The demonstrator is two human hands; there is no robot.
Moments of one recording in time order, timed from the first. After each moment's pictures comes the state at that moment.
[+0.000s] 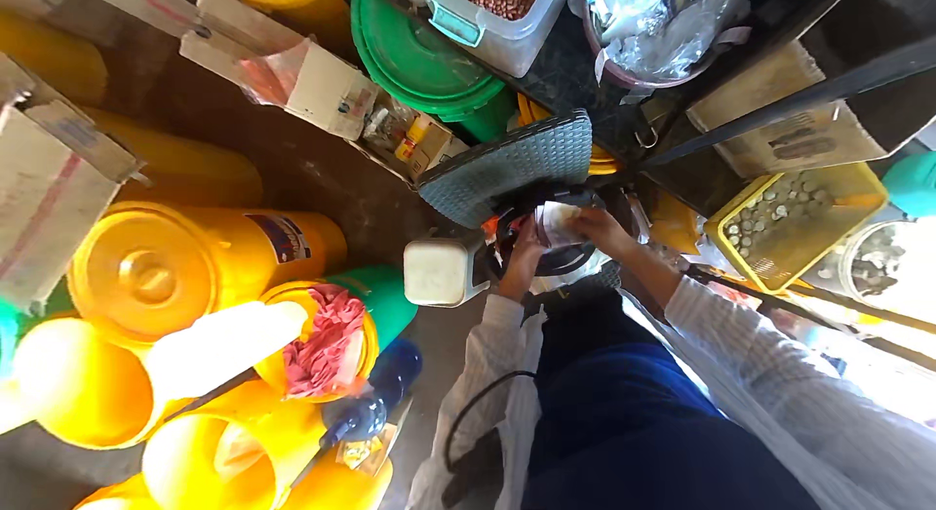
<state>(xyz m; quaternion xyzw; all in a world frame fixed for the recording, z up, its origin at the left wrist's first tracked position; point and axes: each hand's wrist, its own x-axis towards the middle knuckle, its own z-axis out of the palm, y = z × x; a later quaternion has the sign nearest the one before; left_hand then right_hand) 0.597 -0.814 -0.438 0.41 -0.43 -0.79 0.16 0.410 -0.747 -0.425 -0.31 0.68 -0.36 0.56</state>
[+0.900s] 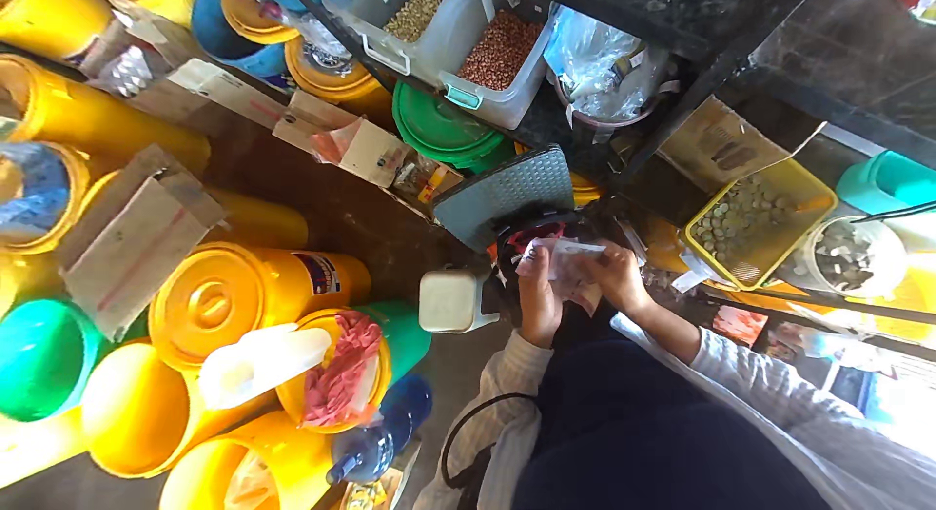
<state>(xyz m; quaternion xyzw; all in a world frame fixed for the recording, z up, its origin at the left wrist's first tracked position) 0.564 -0.724 -0.309 0.43 -0.29 -0.76 0.39 0.451 -0.657 -0.319 -0.34 0.66 -0.58 0.33</state>
